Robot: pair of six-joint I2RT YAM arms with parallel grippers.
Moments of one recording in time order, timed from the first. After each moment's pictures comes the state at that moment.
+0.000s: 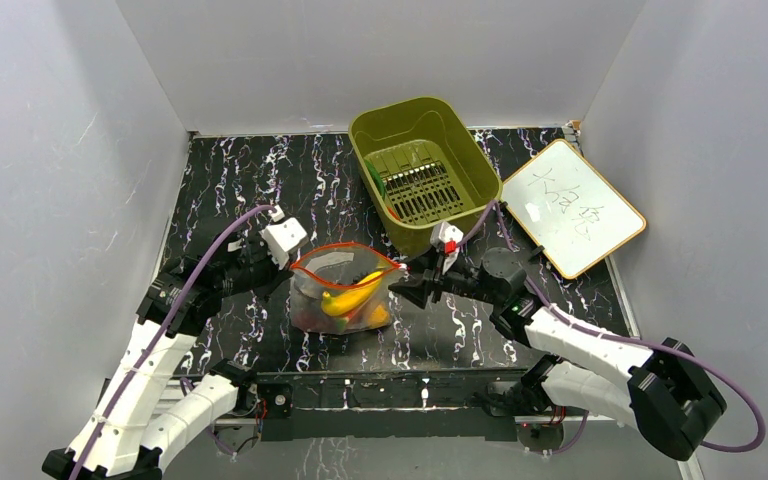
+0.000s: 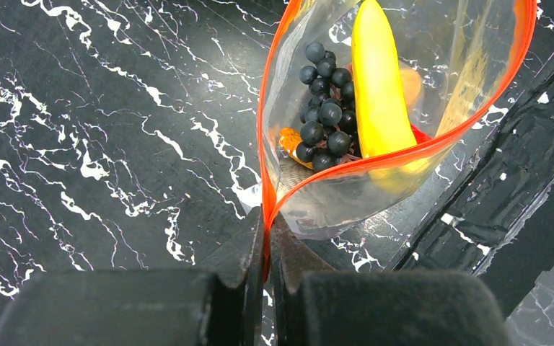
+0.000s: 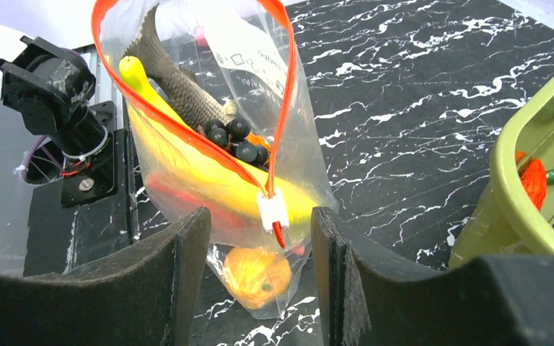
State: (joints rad) left arm -0.41 0.78 1.01 -0.95 0.32 0.41; right arm 0.69 1.02 0.41 0.62 -0.55 0.09
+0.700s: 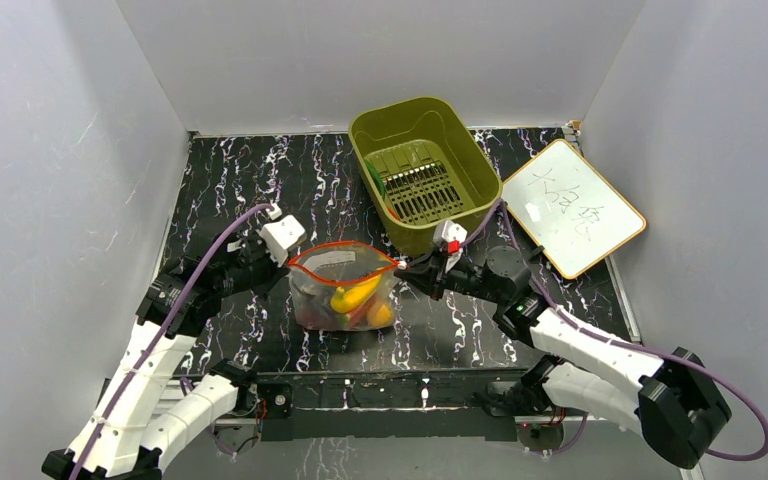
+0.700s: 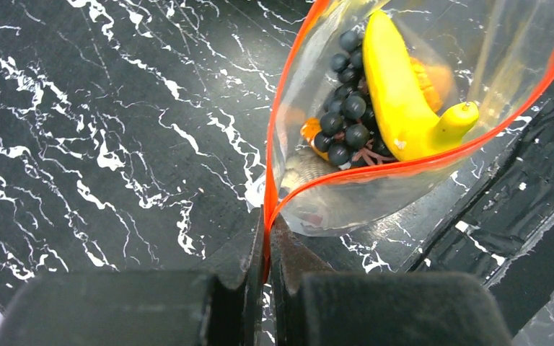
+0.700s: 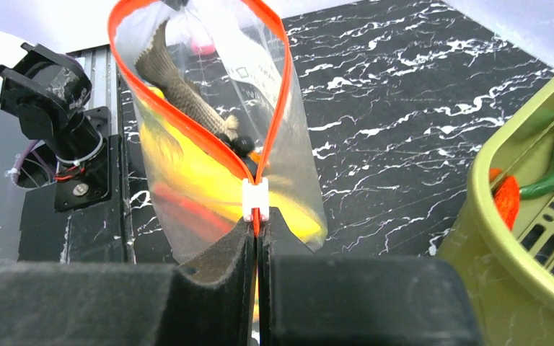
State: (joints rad) left arm -0.41 0.77 1.01 -0.94 0.27 0.40; right arm 0.69 0.98 0.41 0.58 -0.54 0.06
